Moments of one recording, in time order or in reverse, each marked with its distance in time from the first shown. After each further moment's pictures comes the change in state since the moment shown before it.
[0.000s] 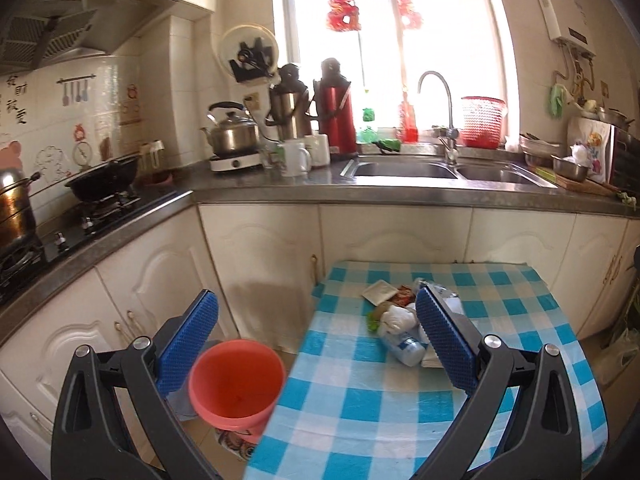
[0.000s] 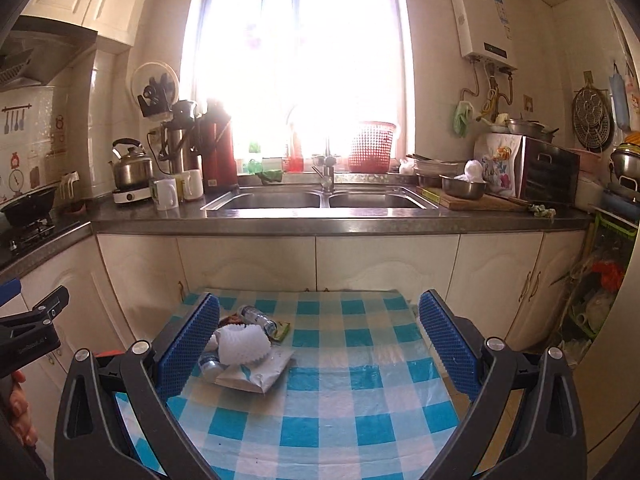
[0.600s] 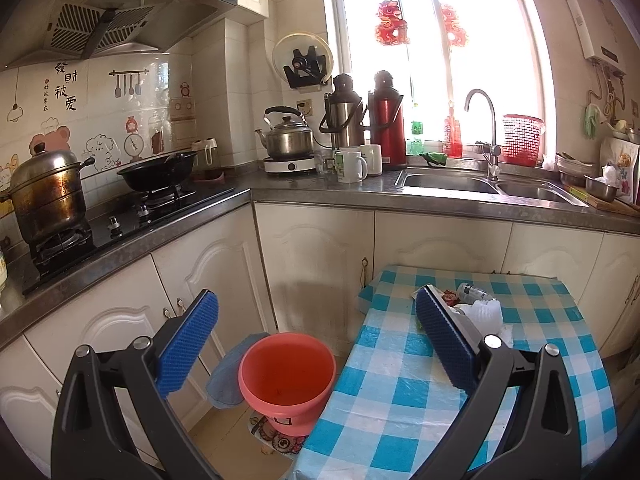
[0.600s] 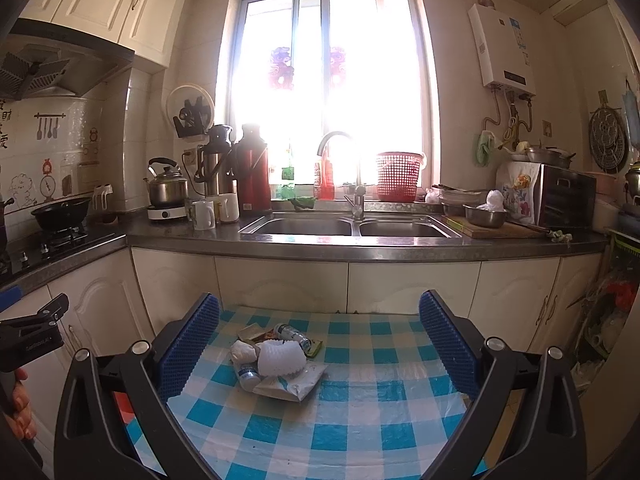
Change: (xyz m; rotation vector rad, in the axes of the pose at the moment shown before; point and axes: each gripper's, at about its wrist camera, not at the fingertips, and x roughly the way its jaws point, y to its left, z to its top) left arm -0.042 0.050 -0.004 -0.055 -0.011 0.125; right arm -0.050 0.022 0.008 -0.028 -0.088 0.092
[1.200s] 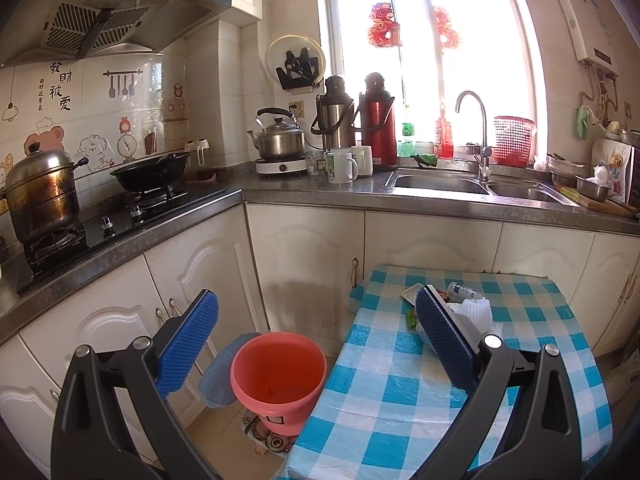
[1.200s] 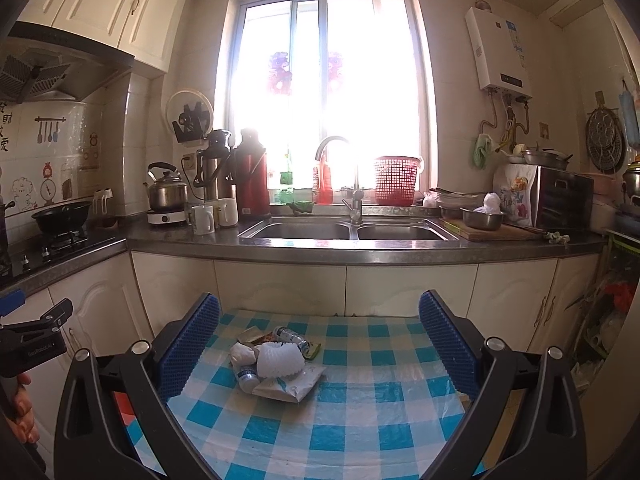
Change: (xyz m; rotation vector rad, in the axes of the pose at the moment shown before) left arm -0.006 -0.006 -0.002 0.002 -0.004 -0.031; right arm -0.008 -0.006 -0.001 0.009 -0.011 -0.003
